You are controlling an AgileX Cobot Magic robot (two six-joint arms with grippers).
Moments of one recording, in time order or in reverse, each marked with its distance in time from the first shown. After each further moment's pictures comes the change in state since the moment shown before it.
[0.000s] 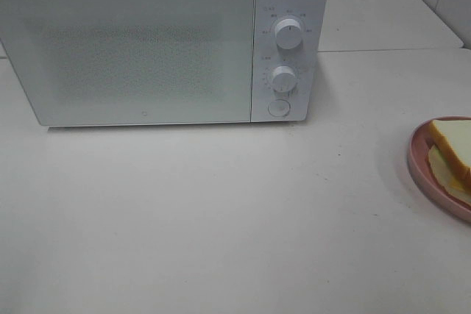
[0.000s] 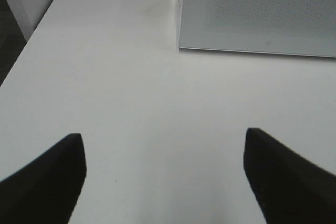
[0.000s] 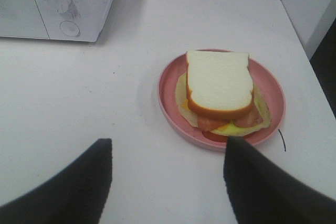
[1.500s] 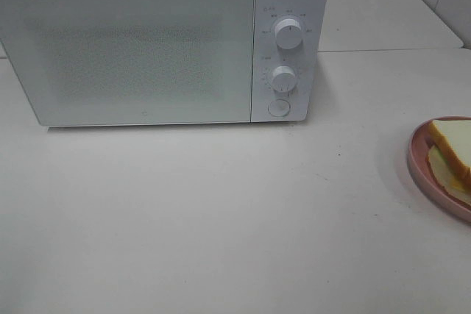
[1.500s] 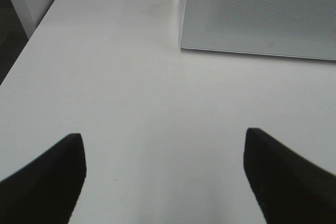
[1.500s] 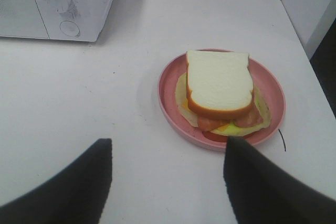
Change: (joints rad) left arm 0.000 0.000 0.000 0.005 0.000 -0.008; right arm 0.000 0.000 0.000 0.000 0.000 0.000
